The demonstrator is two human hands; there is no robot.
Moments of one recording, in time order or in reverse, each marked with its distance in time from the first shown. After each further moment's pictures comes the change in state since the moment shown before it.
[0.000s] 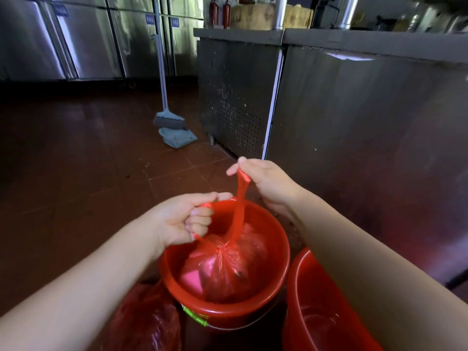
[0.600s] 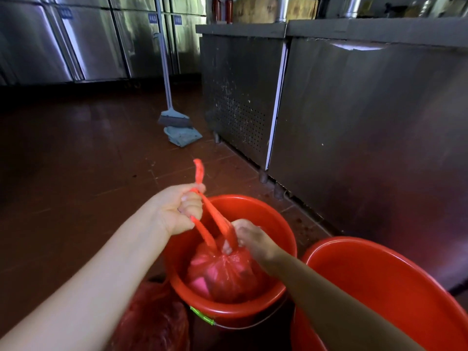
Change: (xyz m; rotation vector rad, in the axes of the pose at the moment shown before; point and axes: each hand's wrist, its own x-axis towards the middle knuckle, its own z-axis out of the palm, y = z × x) left_hand -0.001 0.017 -0.004 -0.346 0.239 0.061; right_hand -0.061 0.095 0.048 0.112 -0.192 0.130
